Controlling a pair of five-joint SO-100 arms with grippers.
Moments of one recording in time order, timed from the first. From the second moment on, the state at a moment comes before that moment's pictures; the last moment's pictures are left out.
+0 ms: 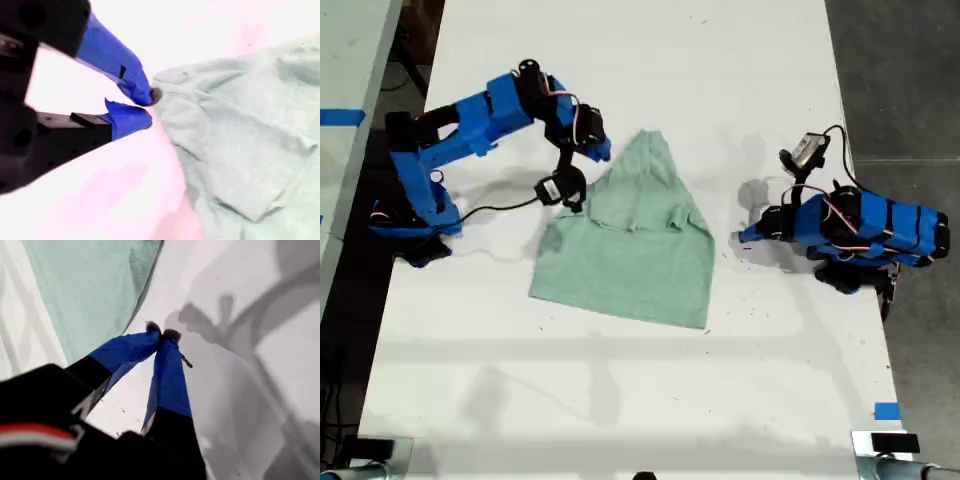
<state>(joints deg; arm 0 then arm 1) -29.2 90.4 64.3 87.3 22.4 14.1 200.2 174.8 74.5 -14.3</state>
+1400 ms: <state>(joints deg) -16.3 206.4 182.6 58.7 10.3 14.1 200.2 174.8 74.5 -13.8</state>
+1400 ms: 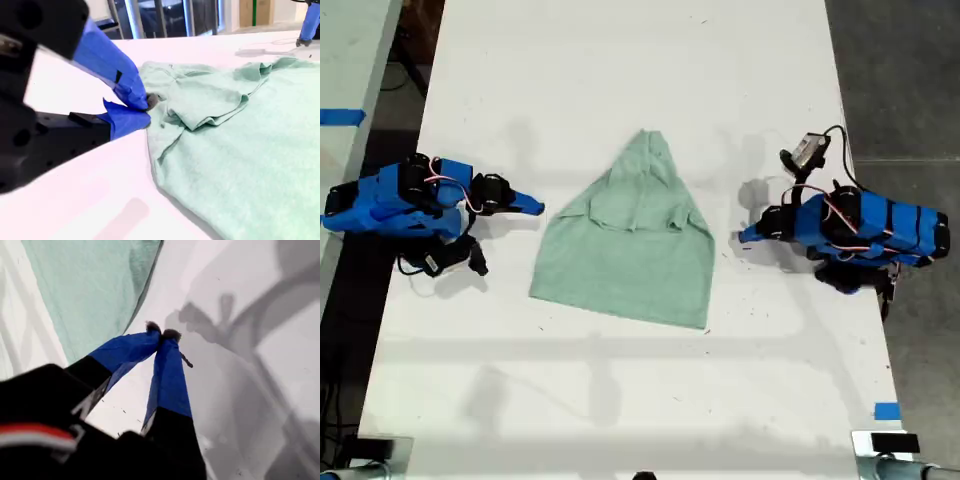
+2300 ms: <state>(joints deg) -16.5 206.4 182.7 58.8 9.8 14.1 200.2 174.8 74.5 -13.6</state>
